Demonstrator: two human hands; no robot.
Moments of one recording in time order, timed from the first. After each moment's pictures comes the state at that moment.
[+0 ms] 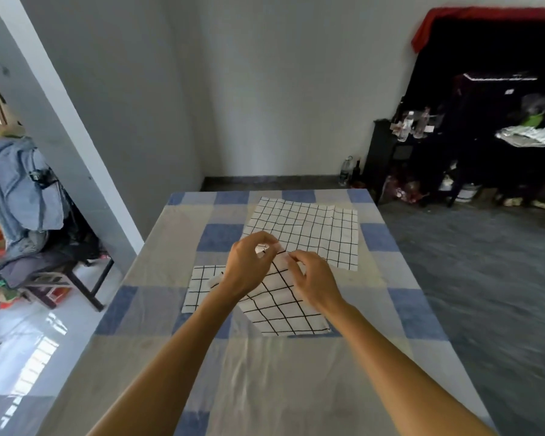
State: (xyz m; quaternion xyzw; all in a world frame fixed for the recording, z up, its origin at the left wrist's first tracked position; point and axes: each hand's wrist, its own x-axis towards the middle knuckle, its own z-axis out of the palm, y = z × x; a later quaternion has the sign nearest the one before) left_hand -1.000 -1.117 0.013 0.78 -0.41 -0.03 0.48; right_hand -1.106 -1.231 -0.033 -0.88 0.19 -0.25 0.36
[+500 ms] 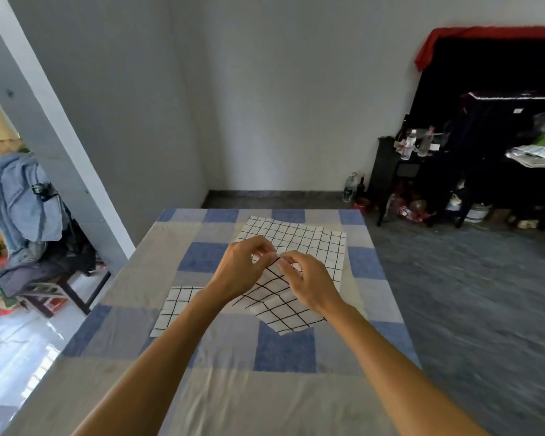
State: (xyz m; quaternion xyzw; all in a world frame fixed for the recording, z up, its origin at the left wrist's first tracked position) left_hand -1.020 -1.203 0.047 0.80 -0.44 -0.02 0.40; right_hand -1.127 -1.330 0.005 -0.88 0.13 -0.23 0.39
